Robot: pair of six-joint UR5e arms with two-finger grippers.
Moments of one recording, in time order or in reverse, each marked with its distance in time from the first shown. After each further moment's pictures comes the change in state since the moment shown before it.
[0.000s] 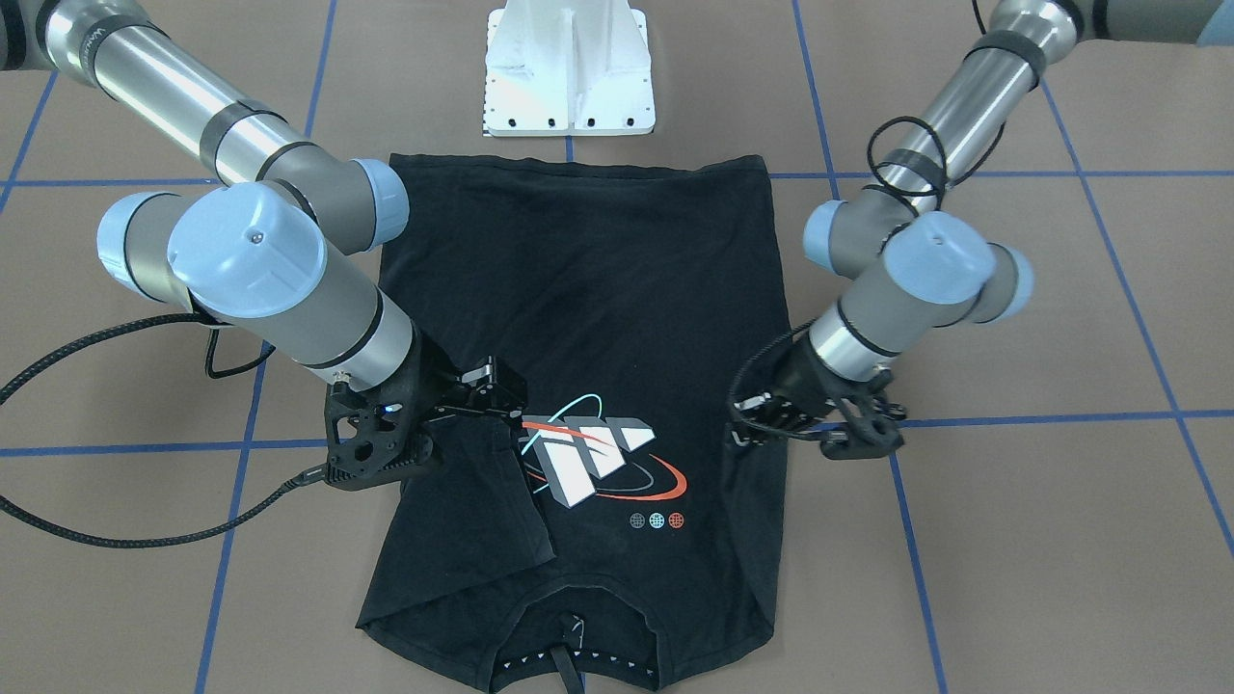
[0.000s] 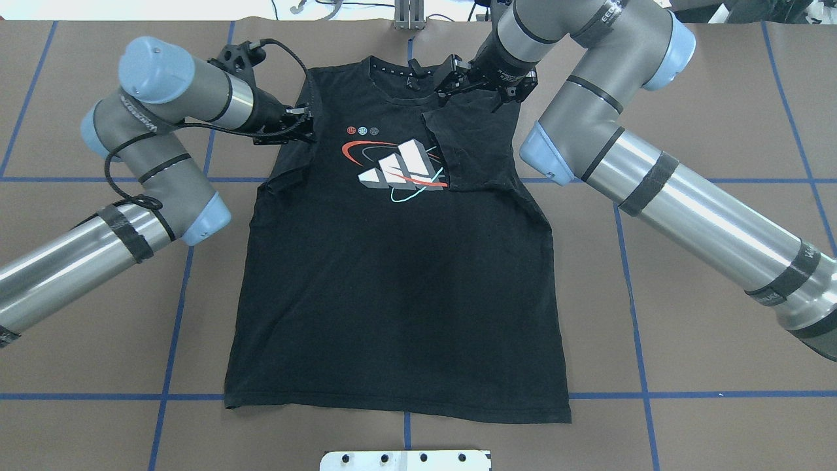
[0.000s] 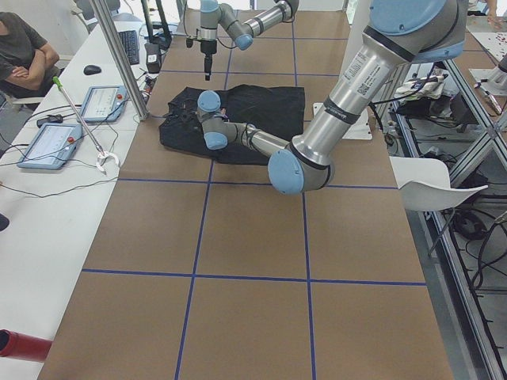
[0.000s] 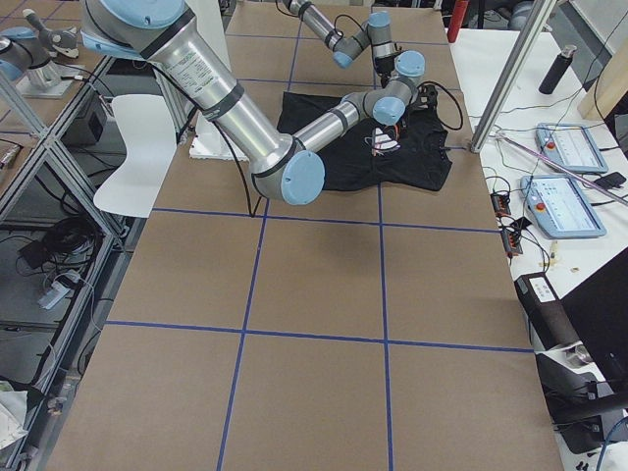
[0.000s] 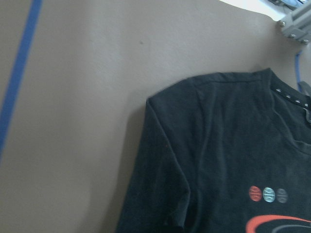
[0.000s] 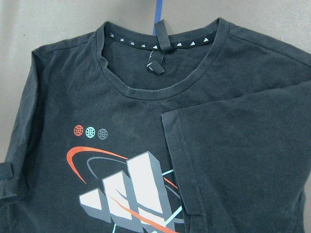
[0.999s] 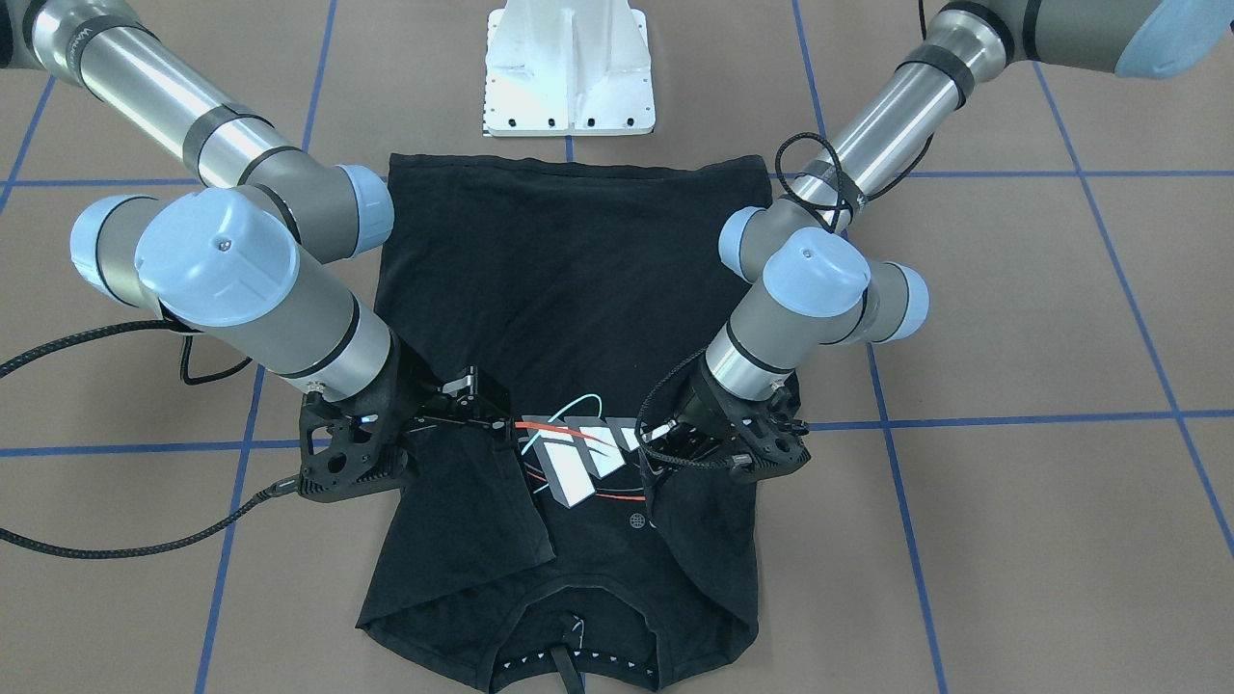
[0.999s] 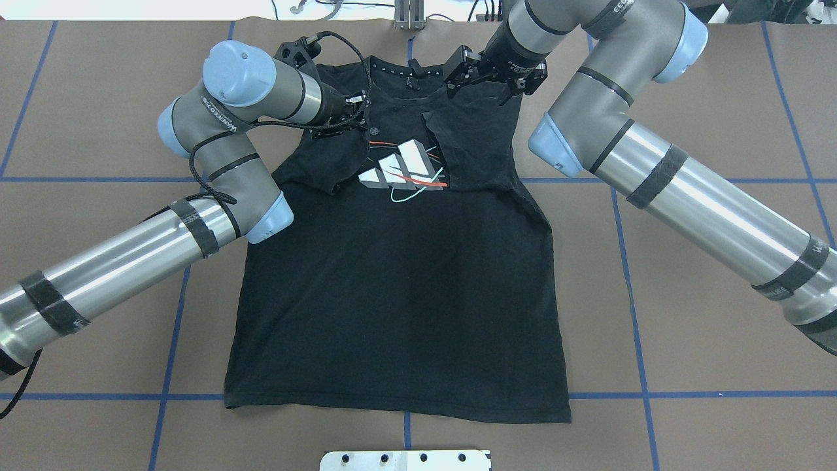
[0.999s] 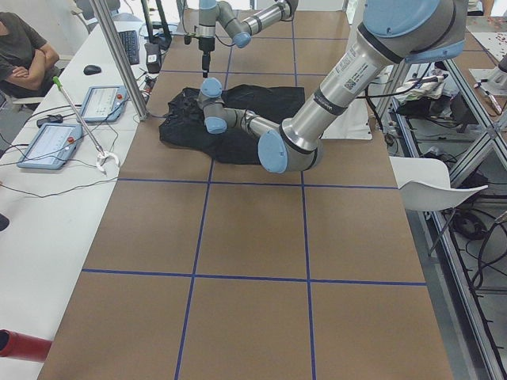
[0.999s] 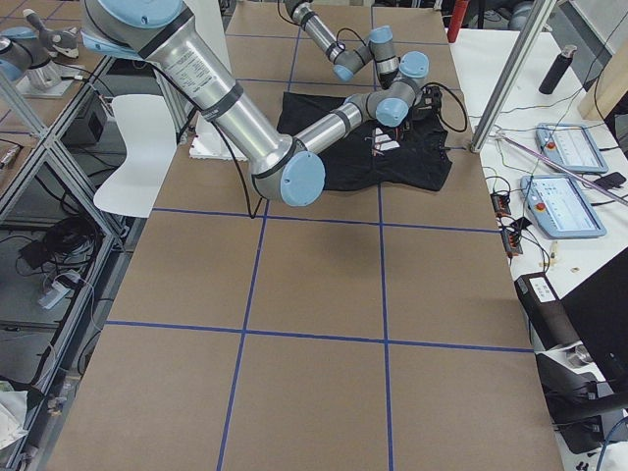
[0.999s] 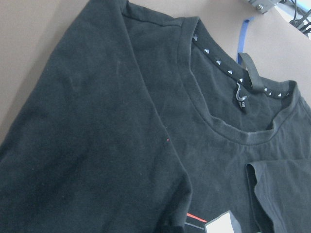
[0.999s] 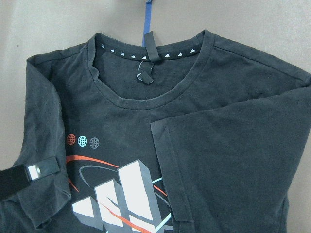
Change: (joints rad) left arm 0.045 -0.141 0.129 -0.011 0.143 -0.116; right arm 0.020 -0.006 -0.004 0.000 0.004 -0.003
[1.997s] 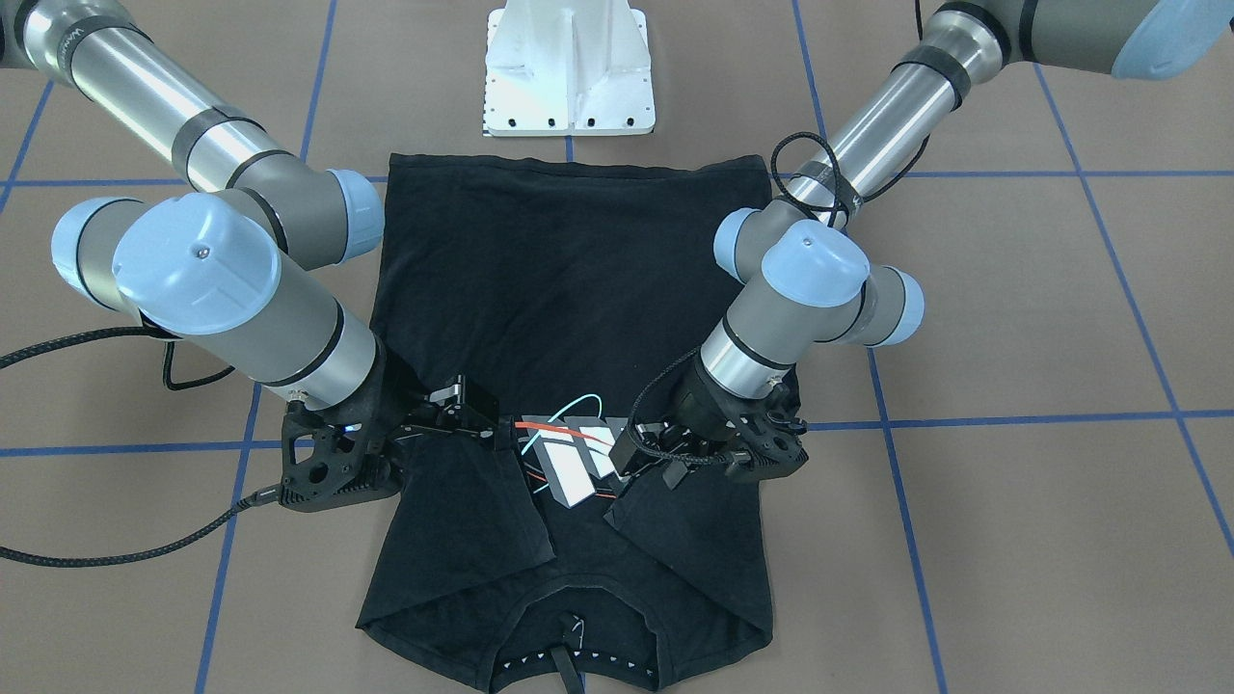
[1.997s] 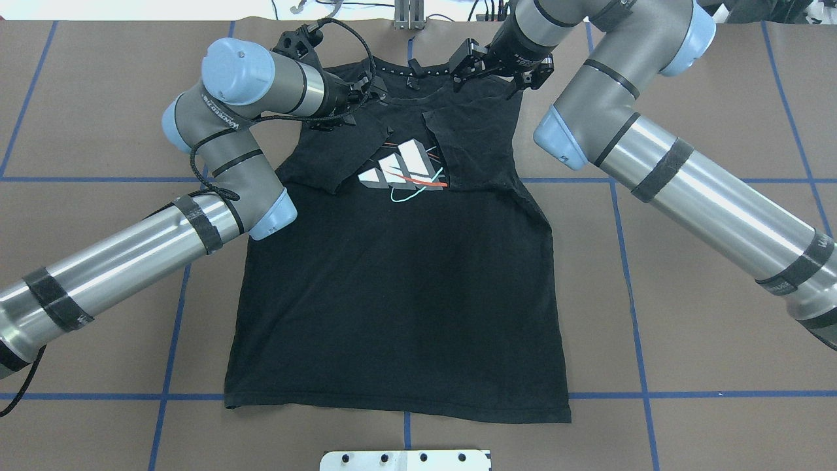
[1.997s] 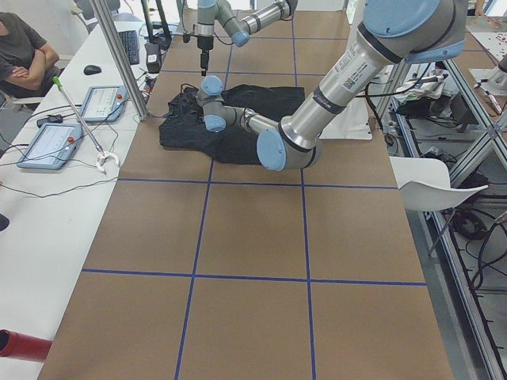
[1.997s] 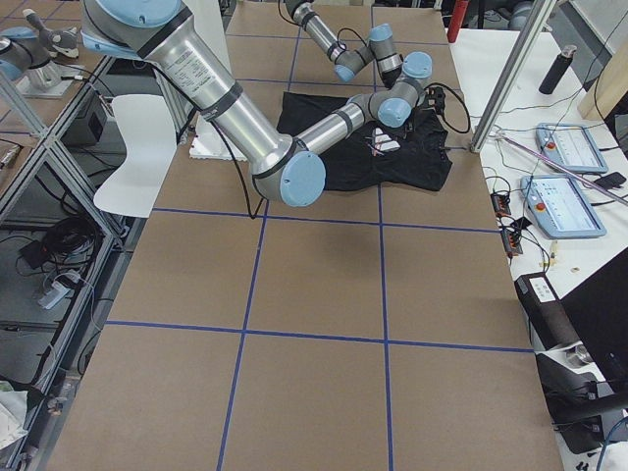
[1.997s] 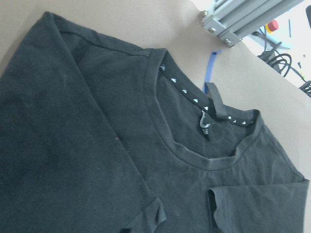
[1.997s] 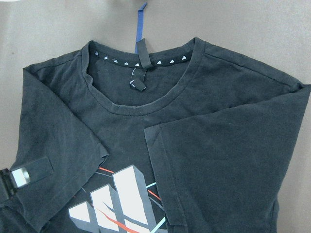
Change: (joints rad) left arm -0.006 -0.008 0.001 -0.095 0.028 -0.010; right arm 0.019 0.002 -0.004 -0.008 0.026 0.003
